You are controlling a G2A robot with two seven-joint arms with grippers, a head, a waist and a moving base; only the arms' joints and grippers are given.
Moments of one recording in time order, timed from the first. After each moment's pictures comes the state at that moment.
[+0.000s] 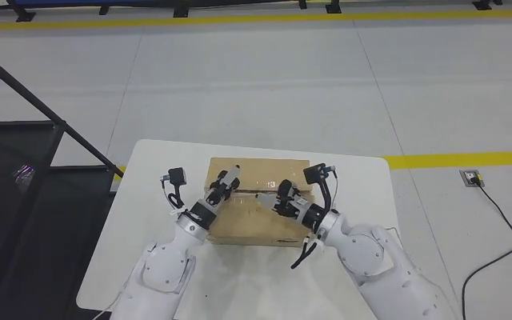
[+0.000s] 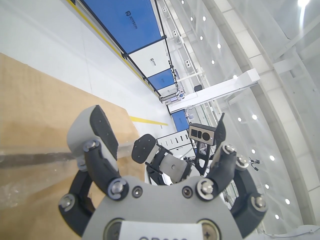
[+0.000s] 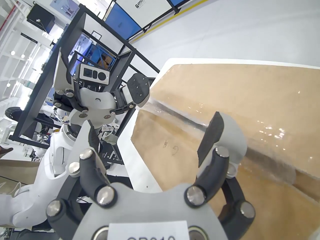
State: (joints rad) left arm 1.09 -1.32 -1.29 -1.61 0.06 -0.27 -0.25; right arm -0.91 -1.21 1.06 -1.61 -0.37 -0.19 0.42
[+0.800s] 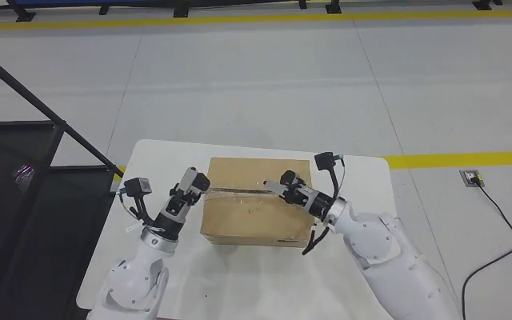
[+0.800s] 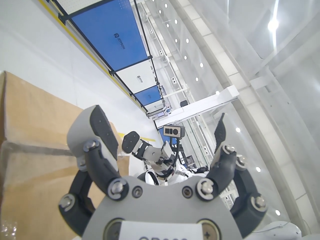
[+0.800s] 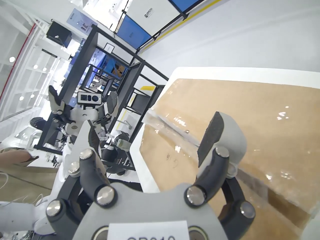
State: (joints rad) left arm 1.25 -1.30 -1.48 -1.78 -0.08 -0.35 -0.27; right arm -0.85 -1.23 1.11 -1.52 -0.20 -0.29 0.52
